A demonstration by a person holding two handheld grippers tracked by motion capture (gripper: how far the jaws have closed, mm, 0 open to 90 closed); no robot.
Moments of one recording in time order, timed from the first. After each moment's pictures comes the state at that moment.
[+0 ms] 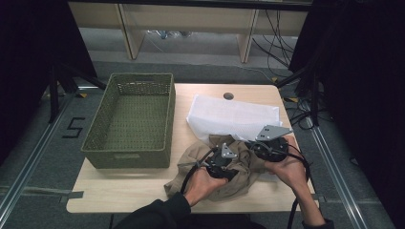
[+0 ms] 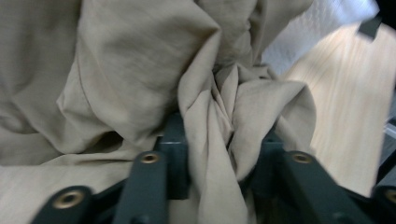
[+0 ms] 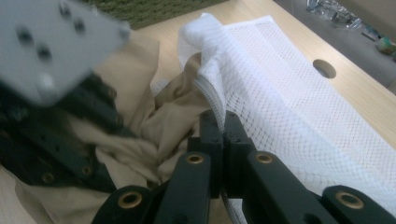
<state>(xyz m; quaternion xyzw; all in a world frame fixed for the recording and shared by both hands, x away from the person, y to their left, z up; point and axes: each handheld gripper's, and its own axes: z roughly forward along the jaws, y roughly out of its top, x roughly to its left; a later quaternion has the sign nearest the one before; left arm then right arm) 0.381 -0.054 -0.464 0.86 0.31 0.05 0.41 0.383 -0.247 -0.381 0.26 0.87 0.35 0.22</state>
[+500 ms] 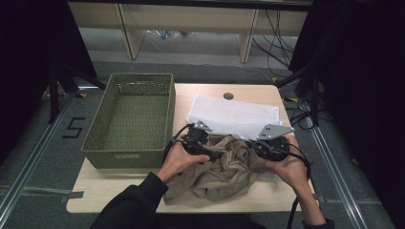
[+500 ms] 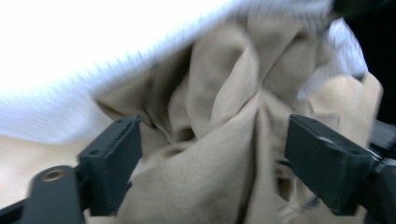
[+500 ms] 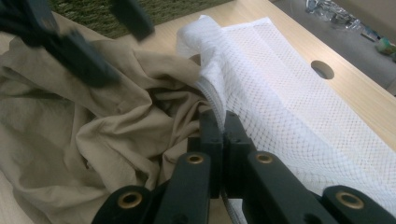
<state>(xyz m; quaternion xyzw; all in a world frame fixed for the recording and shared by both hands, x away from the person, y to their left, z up) 0.431 0.002 -0.434 0.85 0.34 0.01 0.41 0.383 -0.247 -0.378 0.27 0.87 0.35 0.22</state>
